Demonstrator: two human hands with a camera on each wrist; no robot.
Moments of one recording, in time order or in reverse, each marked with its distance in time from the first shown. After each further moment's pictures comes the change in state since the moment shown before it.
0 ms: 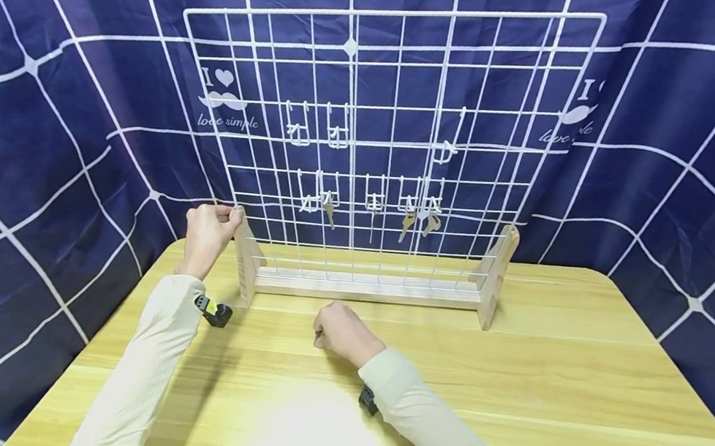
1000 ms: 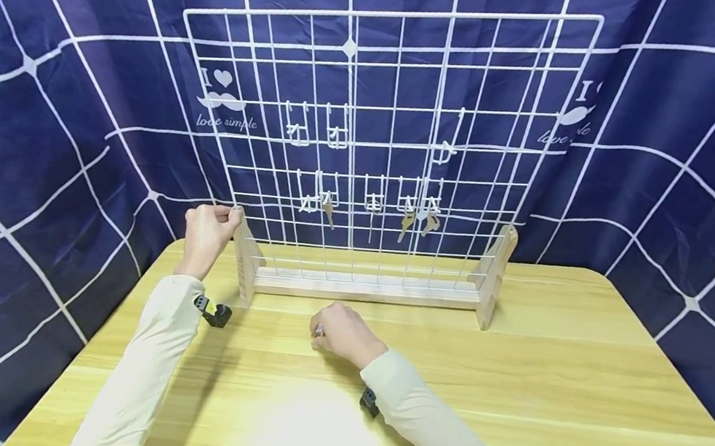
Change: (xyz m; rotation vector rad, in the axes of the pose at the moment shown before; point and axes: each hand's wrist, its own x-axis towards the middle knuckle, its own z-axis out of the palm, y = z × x) left_hand 0.000 0.000 0.000 -0.001 0.013 0.032; right_hand -0.005 -0.005 -0.005 0.034 -0.034 0.047
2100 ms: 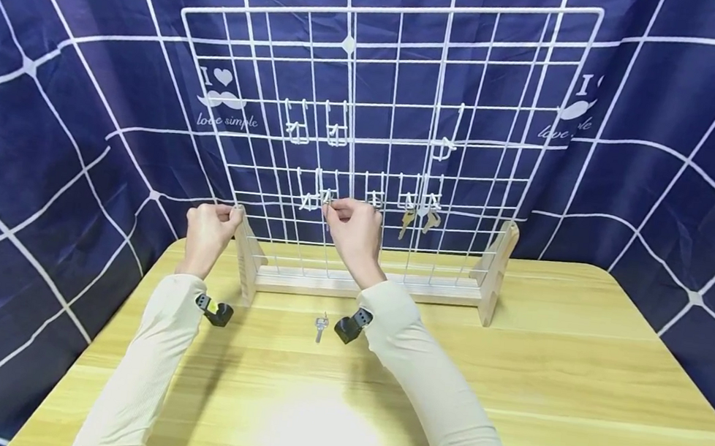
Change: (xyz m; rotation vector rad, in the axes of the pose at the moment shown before) left_hand 0.001 0.000 0.001 0.001 -0.019 -0.020; right_hand 0.055 -0.028 -0.116 0.376 0.857 0.311
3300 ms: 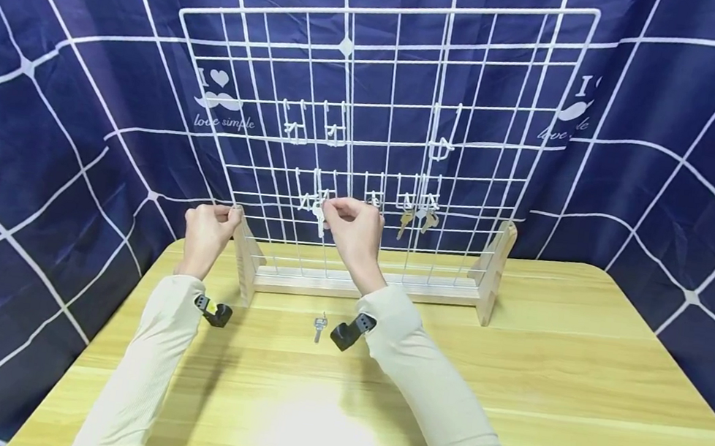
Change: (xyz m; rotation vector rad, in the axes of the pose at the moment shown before) left_hand -0.001 0.000 0.000 0.003 0.033 0.029; right_hand -0.007 -0.007 -0.009 0.225 0.015 0.062
